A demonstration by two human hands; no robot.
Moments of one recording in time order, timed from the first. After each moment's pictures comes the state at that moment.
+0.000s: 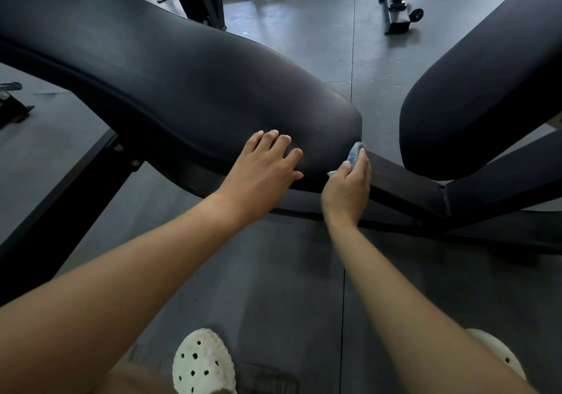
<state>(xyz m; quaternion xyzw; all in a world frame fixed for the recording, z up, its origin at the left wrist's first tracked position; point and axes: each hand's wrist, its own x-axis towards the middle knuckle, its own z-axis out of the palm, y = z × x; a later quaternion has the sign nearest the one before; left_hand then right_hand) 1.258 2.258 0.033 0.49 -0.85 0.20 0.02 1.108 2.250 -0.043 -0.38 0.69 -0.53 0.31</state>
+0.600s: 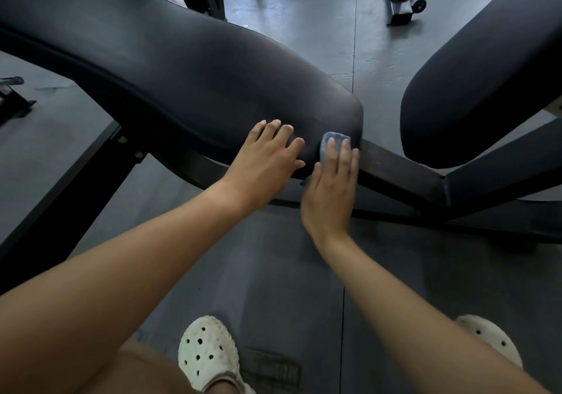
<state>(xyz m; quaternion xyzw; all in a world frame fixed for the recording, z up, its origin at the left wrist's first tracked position) 1.257 2.259 0.034 0.50 -0.85 0.19 0.01 1.128 2.281 -0.063 -0.62 0.67 -0.40 0.05</state>
